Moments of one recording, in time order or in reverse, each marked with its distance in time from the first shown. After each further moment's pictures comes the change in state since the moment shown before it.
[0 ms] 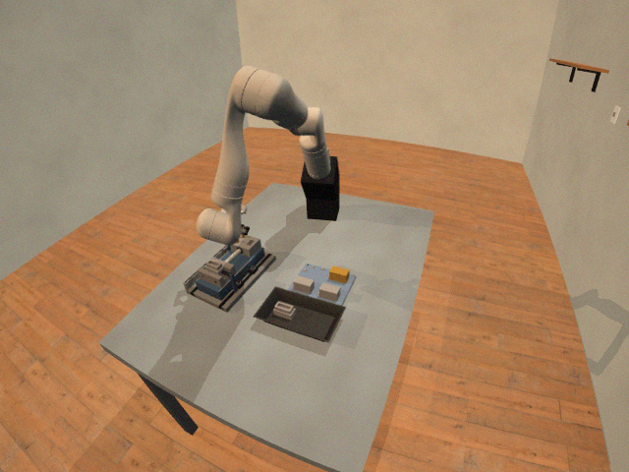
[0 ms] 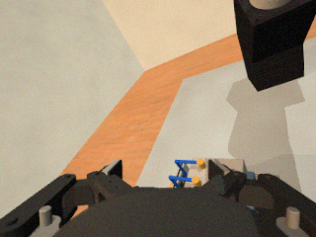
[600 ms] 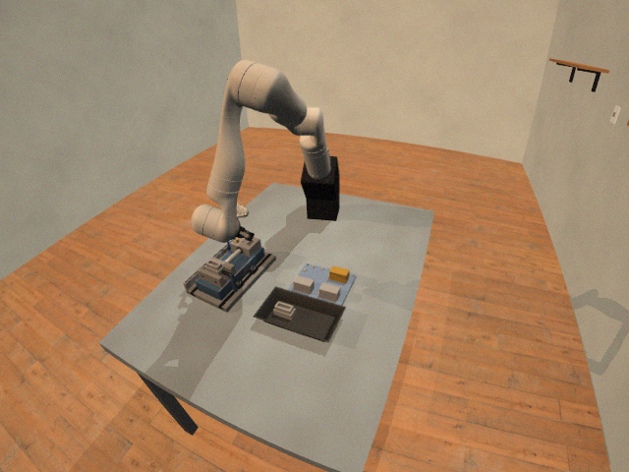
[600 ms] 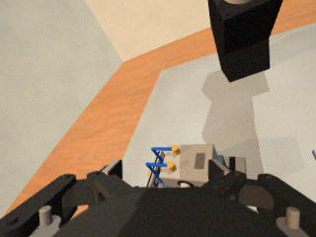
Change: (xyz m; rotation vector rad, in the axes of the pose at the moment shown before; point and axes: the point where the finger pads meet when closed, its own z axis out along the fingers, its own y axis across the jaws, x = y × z) arm -0.012 0.026 -0.015 -0.124 -0.054 0.018
